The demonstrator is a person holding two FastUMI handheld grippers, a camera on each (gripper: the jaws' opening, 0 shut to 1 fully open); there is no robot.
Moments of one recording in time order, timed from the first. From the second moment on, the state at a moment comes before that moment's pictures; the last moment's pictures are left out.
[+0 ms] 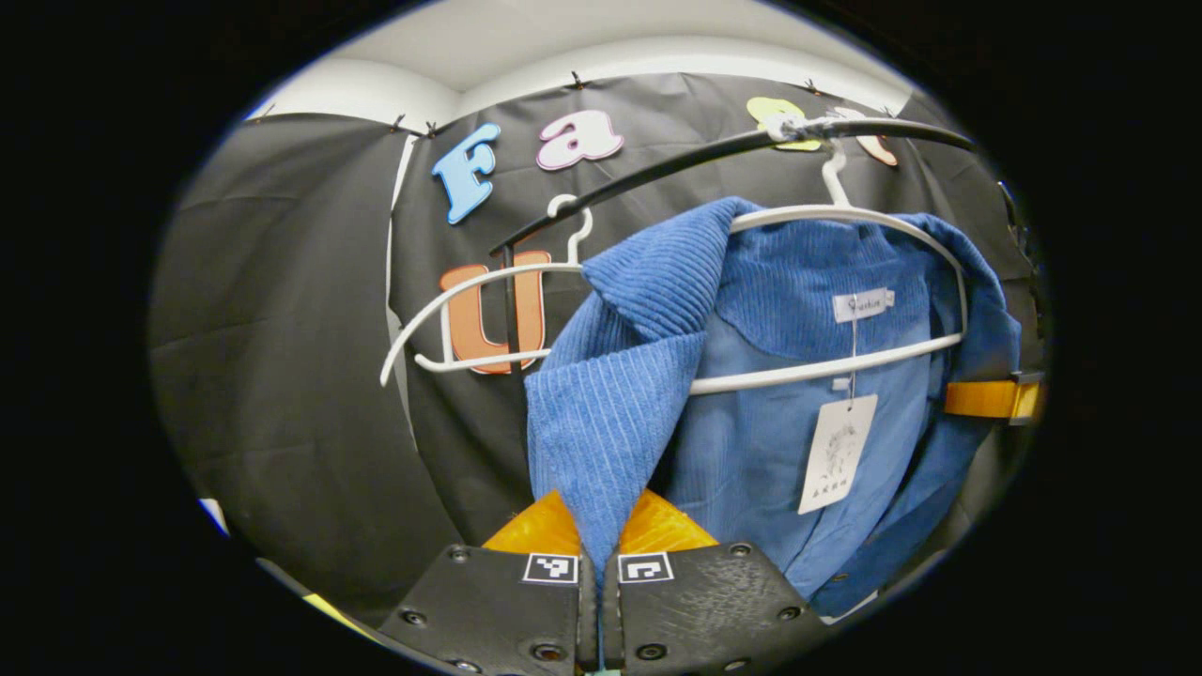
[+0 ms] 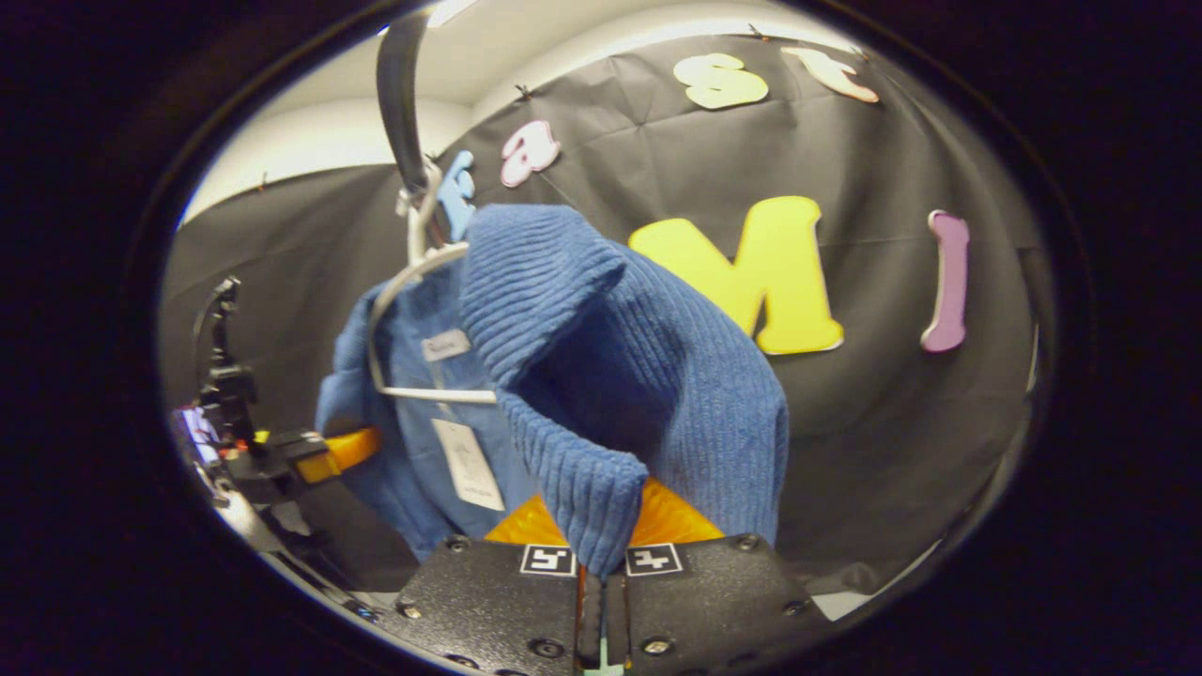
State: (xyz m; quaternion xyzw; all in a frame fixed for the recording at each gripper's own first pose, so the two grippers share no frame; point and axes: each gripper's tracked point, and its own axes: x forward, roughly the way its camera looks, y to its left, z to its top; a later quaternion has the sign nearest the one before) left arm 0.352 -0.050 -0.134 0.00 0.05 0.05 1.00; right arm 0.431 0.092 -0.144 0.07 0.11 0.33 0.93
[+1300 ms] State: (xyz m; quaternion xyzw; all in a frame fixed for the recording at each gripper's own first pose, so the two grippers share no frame) left arm 0.401 0.024 -0.036 -0.10 -0.01 0.04 0.99; right arm 0.439 0.045 -0.018 0.45 0.07 0.50 0.73
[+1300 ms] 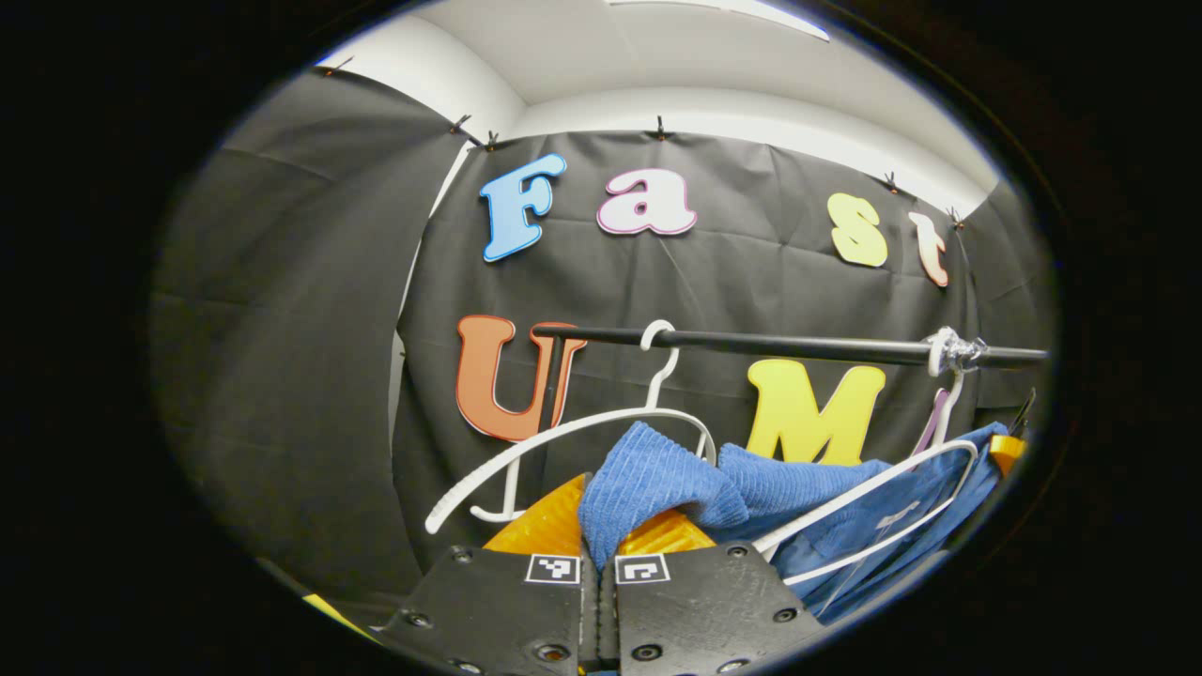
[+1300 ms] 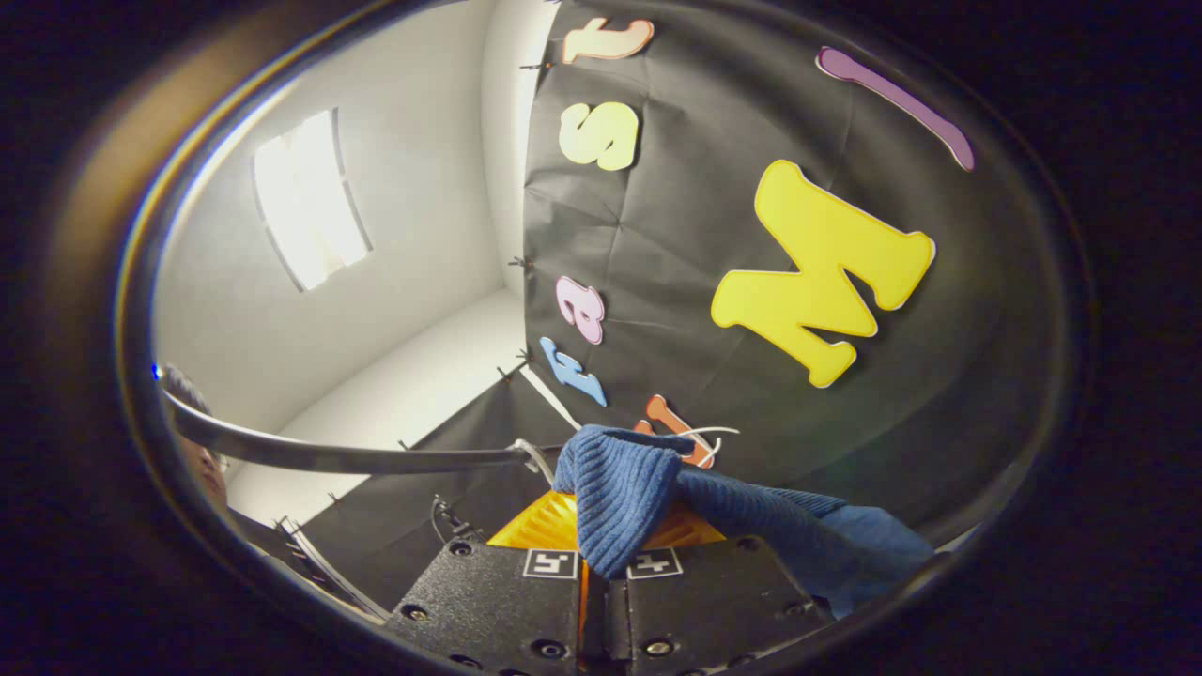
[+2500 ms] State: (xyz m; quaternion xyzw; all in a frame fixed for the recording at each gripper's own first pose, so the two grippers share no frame) left arm 0.418 -0.008 -0.111 -0.16 0.08 -0.08 0.98; right arm 0.507 -0.001 -0.127 0.56 0.17 0.33 0.74
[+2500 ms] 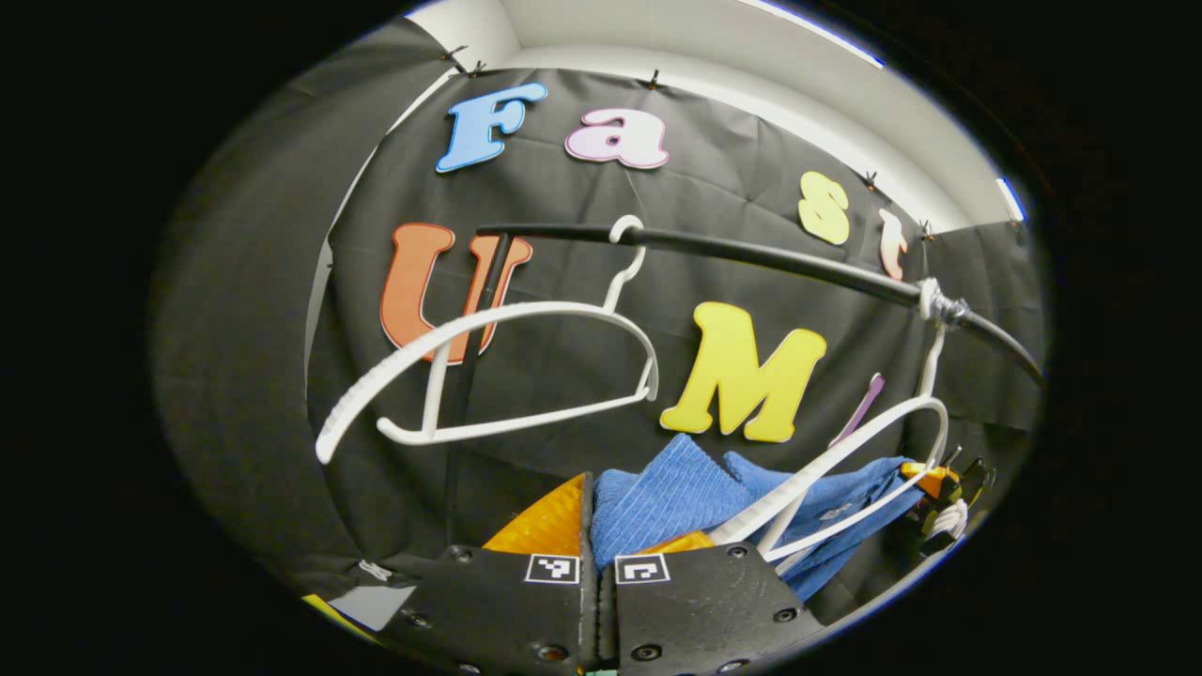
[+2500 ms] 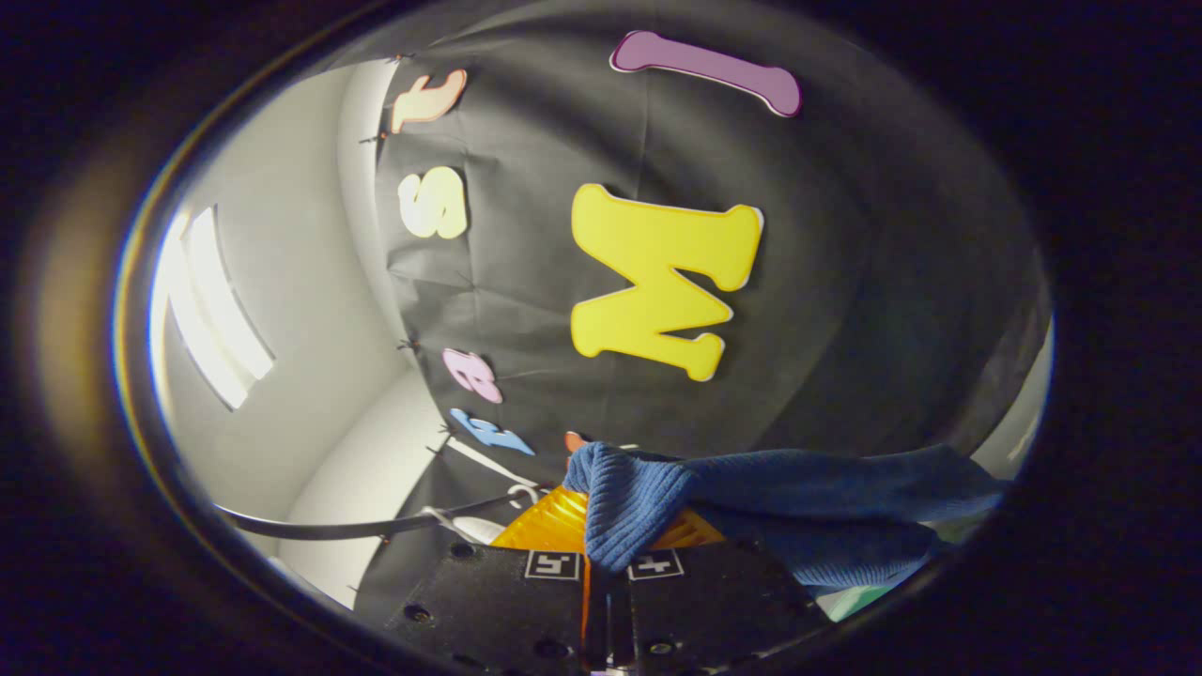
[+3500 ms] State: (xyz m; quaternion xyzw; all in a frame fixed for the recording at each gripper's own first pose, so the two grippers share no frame) left arm 0.326 0.013 -0.257 -0.20 0.20 -0.02 0.96; right arm 0.417 0.056 -0.239 0.44 0.29 0.30 0.79
